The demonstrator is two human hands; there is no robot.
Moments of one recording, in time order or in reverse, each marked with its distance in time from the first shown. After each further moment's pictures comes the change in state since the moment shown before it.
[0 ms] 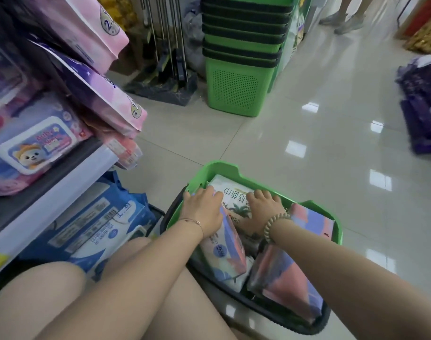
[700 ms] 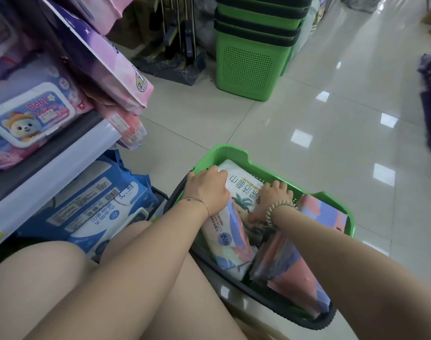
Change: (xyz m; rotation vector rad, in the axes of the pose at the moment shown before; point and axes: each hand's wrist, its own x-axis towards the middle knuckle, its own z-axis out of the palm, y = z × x) left_hand 0.015 -0.011 0.002 -0.176 0.043 -0.077; right_hand 0.027 -0.002 0.018 -0.046 -0.141 0.264
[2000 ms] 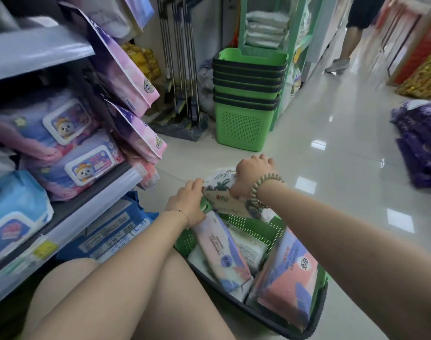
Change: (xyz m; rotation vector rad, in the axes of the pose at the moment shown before) left_hand -0.034 -0.018 -0.062 -0.119 0.035 -0.086; right_hand -0.099 -0.007 -0.176 0.062 0.409 -0.252
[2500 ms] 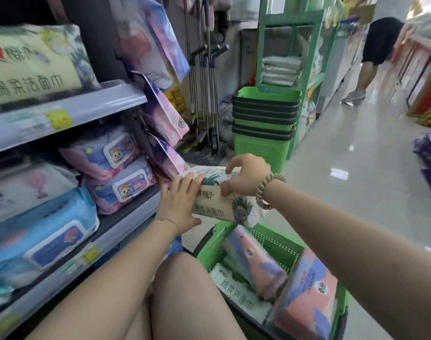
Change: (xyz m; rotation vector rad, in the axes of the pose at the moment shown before) left_hand -0.056 -0.030 -0.072 0.364 0.468 0.106; right_hand -0.024 -0.043 -0.076 0.530 0.130 -0.114
